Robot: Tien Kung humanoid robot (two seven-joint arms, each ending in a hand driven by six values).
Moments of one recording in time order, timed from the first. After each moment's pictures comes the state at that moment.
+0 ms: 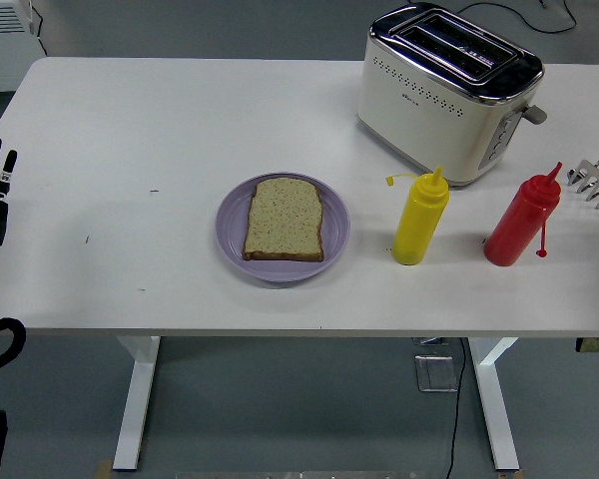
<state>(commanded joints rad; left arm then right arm) -0.09 0.01 -1.84 -1.41 0.45 0.05 0.00 0.02 -0.29 1.60 1.44 -0.15 -0.08 0.28</state>
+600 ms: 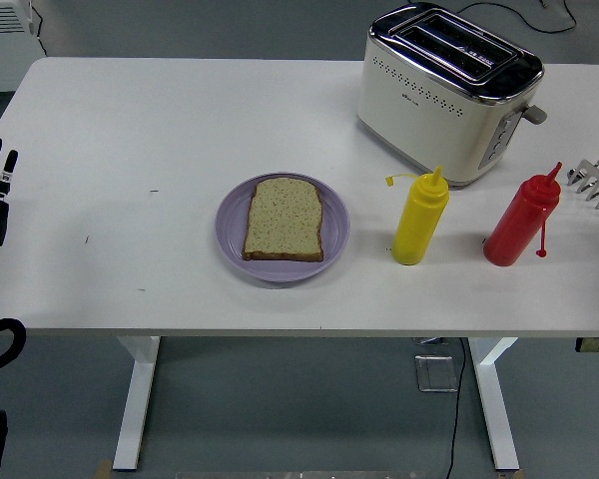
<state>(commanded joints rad) -0.09 0.01 -1.84 -1.42 0.45 0.04 0.00 0.02 -0.28 1.60 1.43 -0.14 -0.10 0.30</state>
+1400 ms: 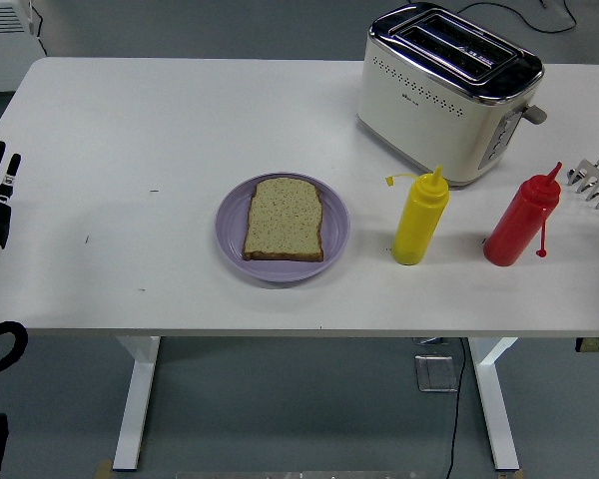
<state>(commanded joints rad) -0.09 0.01 -1.84 -1.42 0.45 0.04 0.00 0.01 -0.28 1.60 1.43 -0.14 -0.11 0.29</state>
